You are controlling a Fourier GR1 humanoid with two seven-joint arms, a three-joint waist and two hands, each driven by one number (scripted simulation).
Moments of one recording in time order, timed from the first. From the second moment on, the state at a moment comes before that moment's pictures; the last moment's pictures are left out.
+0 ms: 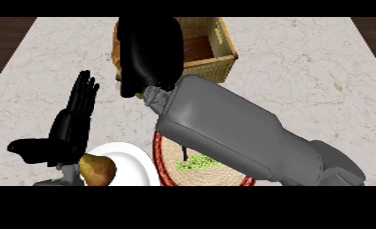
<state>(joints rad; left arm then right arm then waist) 0.00 0.08 -0.03 -1.68 0.05 0.13 0.00 -1.20 -0.01 0.64 -1.22 0.65 -0.20 1.05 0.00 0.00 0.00</state>
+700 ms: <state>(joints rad) 0.00 0.08 -0.02 -1.68 0.06 0.12 0.01 -1.04 -0.01 0.56 -1.15 0.71 -0.24 0.91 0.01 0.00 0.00</state>
